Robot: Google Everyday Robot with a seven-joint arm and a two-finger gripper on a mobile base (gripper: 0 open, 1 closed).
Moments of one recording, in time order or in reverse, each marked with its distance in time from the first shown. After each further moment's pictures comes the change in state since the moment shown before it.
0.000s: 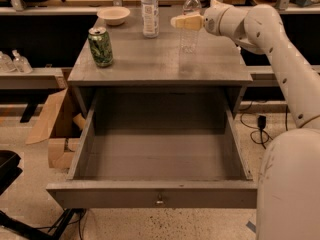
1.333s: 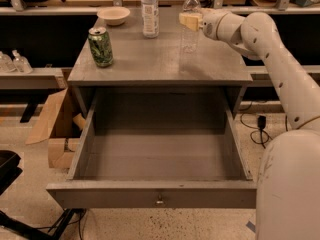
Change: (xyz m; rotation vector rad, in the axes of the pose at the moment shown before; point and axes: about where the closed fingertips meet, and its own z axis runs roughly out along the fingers) arm 0.016 -0.002 0.009 0.012 -0.019 0.060
